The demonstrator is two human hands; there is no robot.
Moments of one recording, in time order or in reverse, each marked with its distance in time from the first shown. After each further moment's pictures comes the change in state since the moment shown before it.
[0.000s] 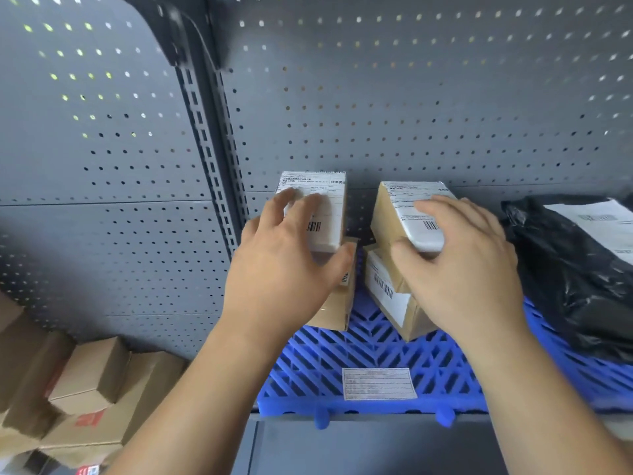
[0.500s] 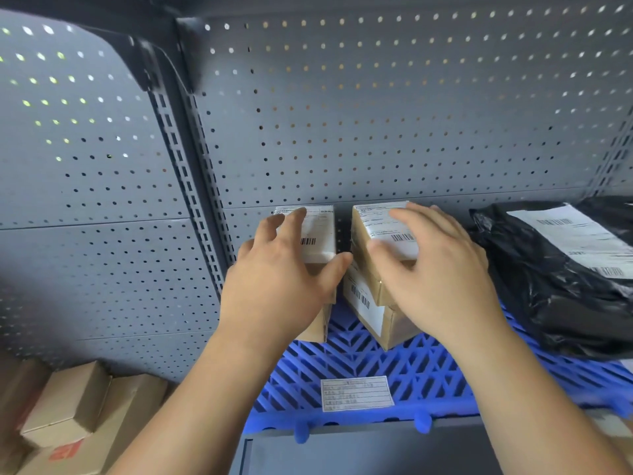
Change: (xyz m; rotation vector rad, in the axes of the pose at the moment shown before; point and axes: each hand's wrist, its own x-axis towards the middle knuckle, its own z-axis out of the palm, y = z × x) left_hand 0.003 0.020 0.013 0.052 -0.071 -0.044; right_hand 0.006 0.007 -0.012 -0.012 -0.062 -0.019
